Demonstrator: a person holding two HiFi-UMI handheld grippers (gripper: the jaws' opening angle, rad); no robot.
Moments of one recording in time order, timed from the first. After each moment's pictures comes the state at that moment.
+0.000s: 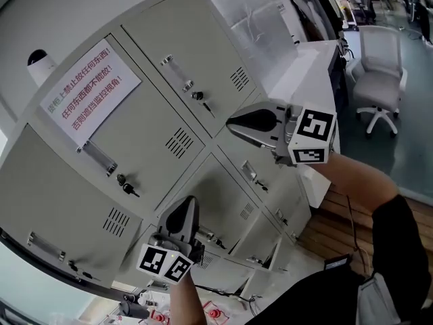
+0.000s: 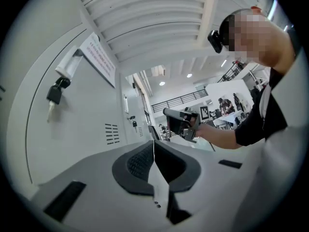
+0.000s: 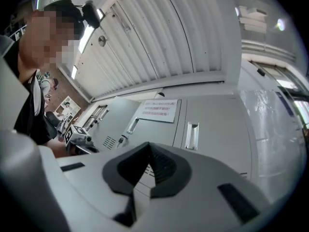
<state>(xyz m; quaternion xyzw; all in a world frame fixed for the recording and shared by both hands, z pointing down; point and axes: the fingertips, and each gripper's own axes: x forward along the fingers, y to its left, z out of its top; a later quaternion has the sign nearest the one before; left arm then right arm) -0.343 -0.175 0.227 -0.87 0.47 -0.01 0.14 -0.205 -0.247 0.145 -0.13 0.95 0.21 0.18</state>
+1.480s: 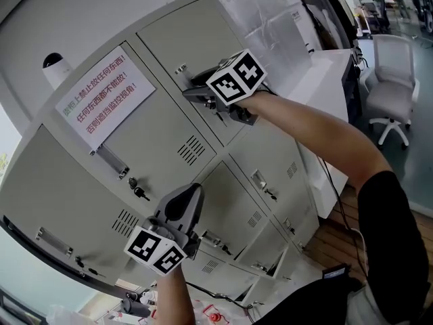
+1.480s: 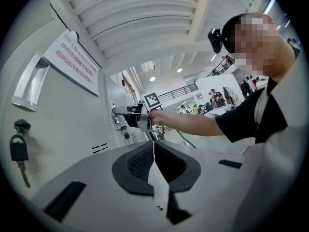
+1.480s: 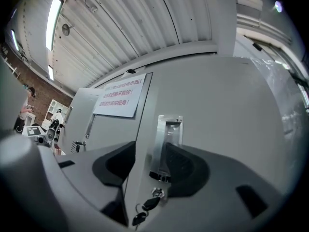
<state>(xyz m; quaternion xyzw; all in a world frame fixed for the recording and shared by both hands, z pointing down) -0.308 -0.184 0.175 -0.89 0.42 -0.07 0.16 -0.293 -0.384 0.039 -0.17 0.98 0.11 0.08</state>
